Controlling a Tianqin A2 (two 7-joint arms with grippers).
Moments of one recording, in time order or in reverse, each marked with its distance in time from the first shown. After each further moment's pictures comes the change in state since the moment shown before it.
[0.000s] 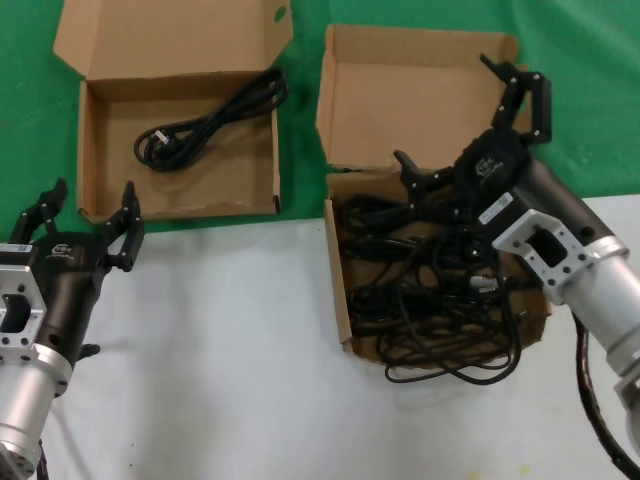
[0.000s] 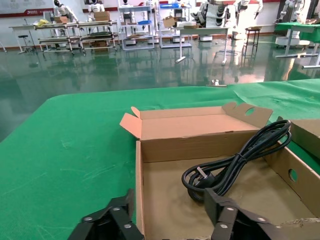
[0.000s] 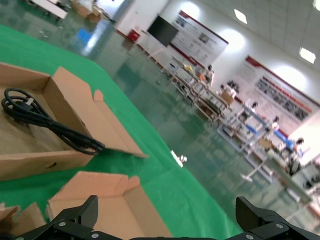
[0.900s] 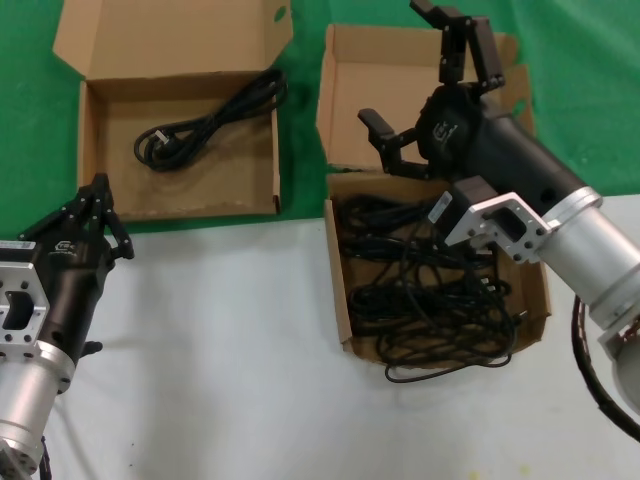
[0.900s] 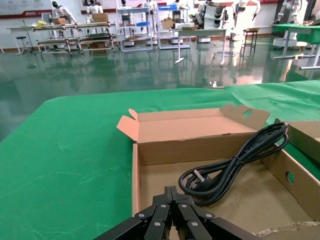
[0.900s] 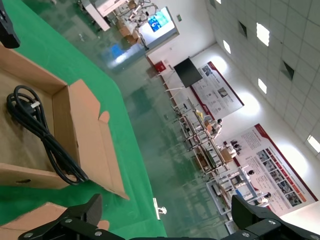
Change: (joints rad) left arm -0.006 -0.003 0.010 -0.003 -0.007 -0.004 0.006; right arm 0.113 -0.019 -0.030 -0.013 -0.018 -0.110 -0.311
